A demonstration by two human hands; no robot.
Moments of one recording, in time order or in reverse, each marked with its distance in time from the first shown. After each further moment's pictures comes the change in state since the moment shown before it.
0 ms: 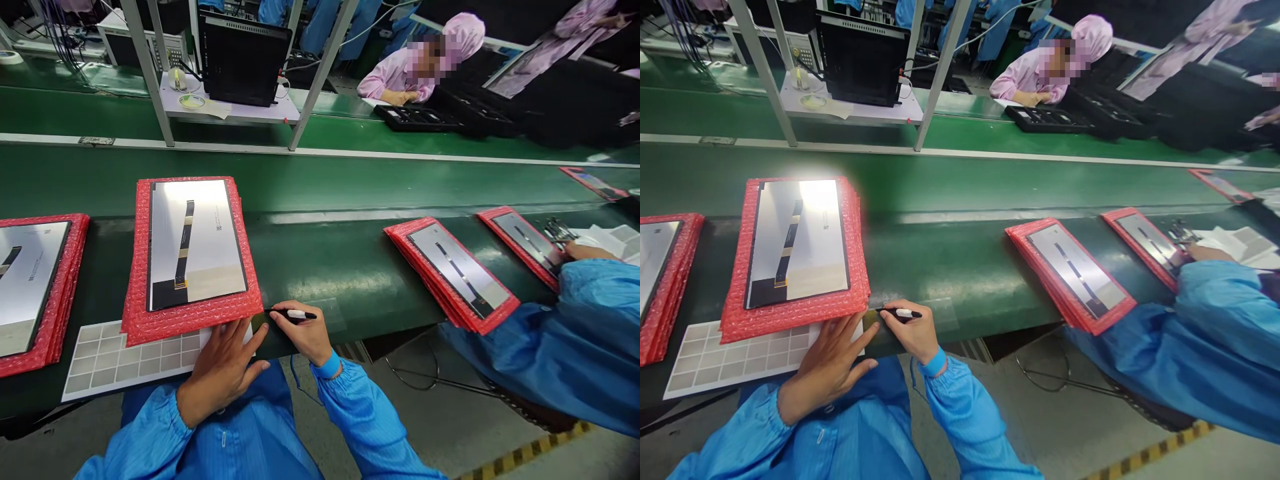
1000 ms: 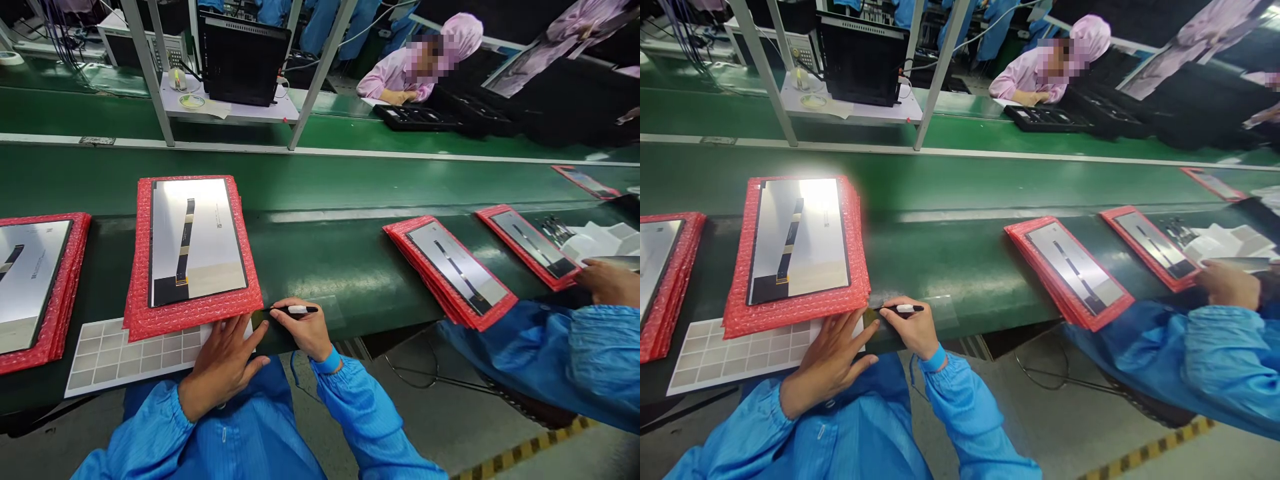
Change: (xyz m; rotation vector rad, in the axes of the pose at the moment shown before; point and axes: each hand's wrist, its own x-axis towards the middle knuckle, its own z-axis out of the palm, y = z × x) left_hand 0.000 0.000 -0.001 -0.011 0.012 -0.005; right_hand 0.000 0.000 0.000 0.118 -0.035 0.088
